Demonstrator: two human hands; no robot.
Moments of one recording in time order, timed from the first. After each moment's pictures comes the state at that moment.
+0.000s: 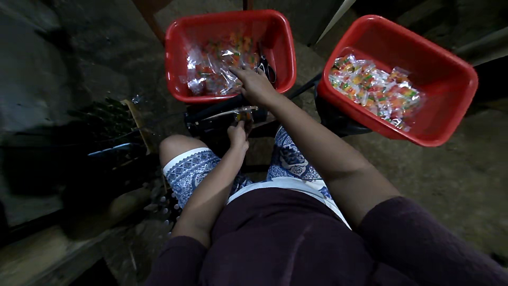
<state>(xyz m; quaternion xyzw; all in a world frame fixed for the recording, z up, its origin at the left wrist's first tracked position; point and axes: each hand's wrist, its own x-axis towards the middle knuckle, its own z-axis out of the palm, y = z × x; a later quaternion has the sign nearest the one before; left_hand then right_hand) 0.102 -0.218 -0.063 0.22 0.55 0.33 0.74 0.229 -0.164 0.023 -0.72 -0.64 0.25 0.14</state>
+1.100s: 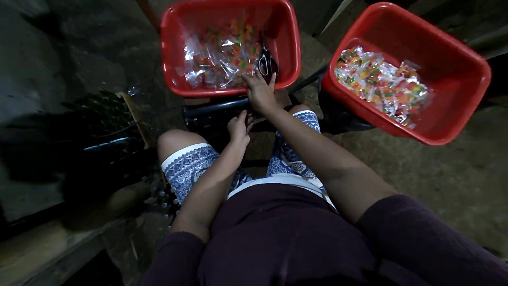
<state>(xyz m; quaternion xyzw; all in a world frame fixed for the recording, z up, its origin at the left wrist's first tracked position) 0.107 -0.210 -0.059 0.20 0.59 0.28 0.73 0.228 -0.185 -0.053 -0.78 -0.57 0.19 0.17</state>
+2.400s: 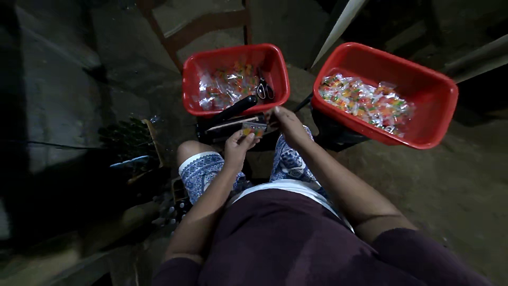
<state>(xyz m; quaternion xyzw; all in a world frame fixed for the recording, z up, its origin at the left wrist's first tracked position) 0.036 -0.256 0.030 0.50 0.36 0.33 0.72 0.224 -0.305 0.040 -0.59 -0.40 0.42 0.56</state>
